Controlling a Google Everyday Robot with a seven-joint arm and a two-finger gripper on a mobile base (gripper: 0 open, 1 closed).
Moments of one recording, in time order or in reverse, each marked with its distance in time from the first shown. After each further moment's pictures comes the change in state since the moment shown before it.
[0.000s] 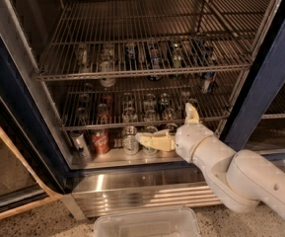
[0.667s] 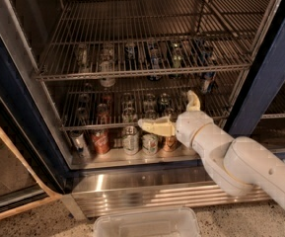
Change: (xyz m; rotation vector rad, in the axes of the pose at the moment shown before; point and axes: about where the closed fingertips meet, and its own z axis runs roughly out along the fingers) arm -0.017 -0.028 0.023 0.037 -0.045 -0.042
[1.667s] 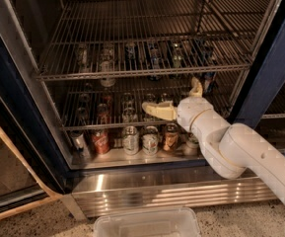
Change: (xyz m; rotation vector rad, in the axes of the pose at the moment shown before) arm -0.014 -0.043 0.030 0.075 -0.057 -0.030
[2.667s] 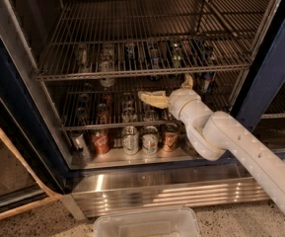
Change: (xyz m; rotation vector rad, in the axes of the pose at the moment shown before) arm 0.028 -0.025 0.064 0.048 -0.001 0.063
